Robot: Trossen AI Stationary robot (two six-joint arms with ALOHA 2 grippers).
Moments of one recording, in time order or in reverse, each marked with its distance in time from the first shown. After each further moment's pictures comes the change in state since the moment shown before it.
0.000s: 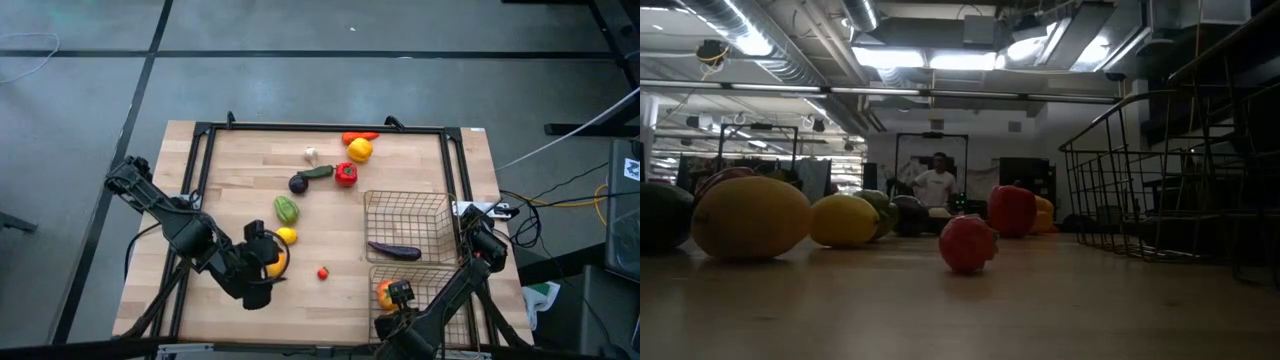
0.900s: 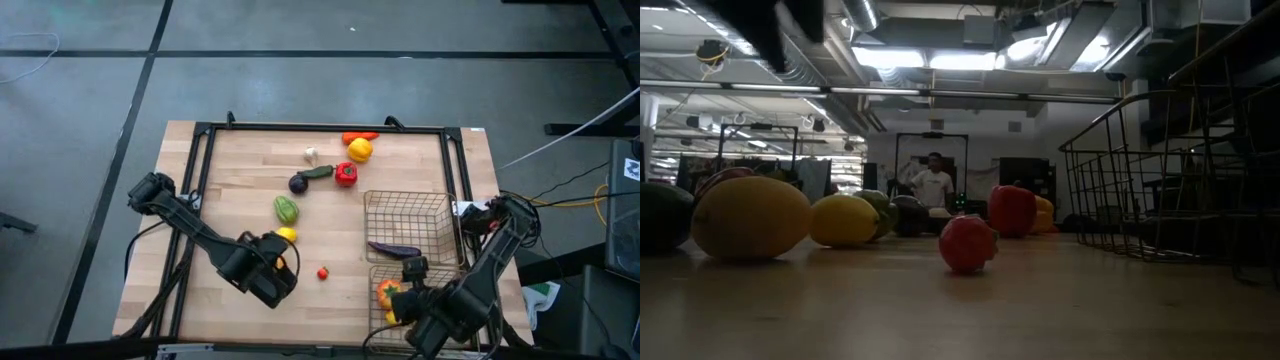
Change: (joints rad) left arm 0.050 0.260 0.000 -0.305 0.062 -0.729; right arm 0.002 -0.327 0.001 0.001 0.253 0.075
